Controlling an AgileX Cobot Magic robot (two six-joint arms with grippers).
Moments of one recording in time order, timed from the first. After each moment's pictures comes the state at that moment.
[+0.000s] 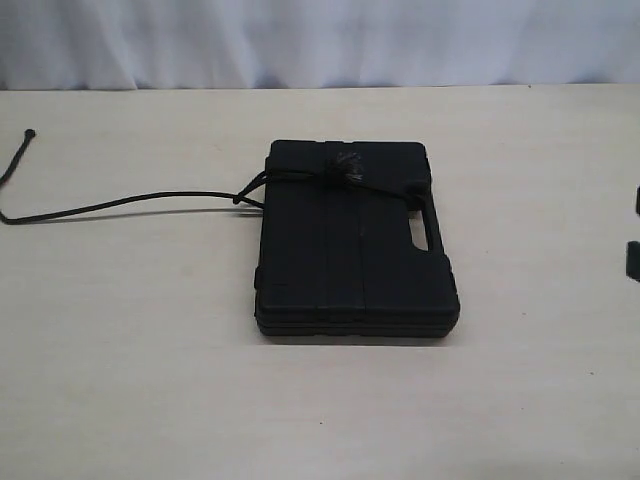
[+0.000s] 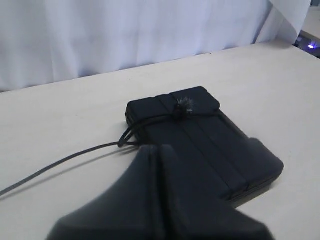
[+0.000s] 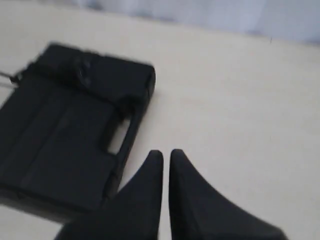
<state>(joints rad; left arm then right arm) -0.25 0.54 -0.51 -0.36 0.41 0.26 0.24 0.66 -0.50 -0.17 0.44 0.16</state>
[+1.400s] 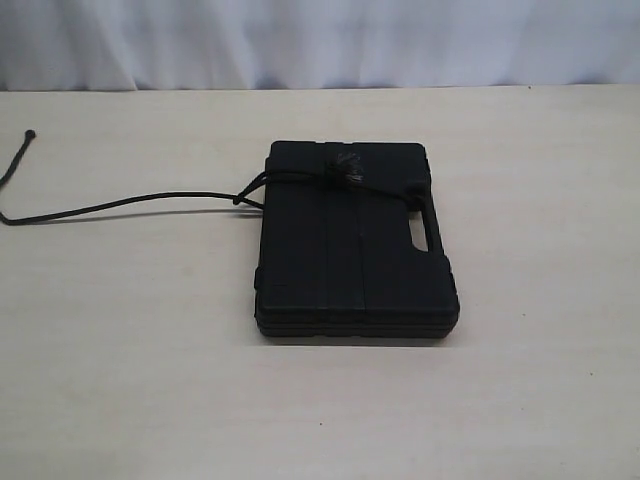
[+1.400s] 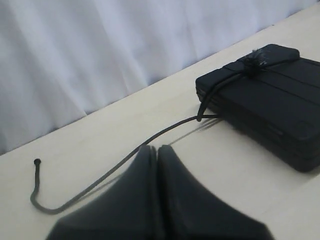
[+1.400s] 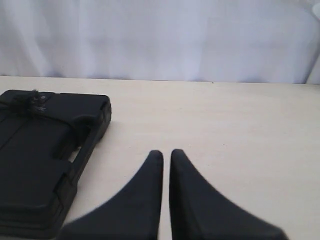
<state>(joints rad) -0.21 0.00 0.00 0.05 0.25 0.26 0.03 0.01 0.00 -0.15 0.25 0.15</state>
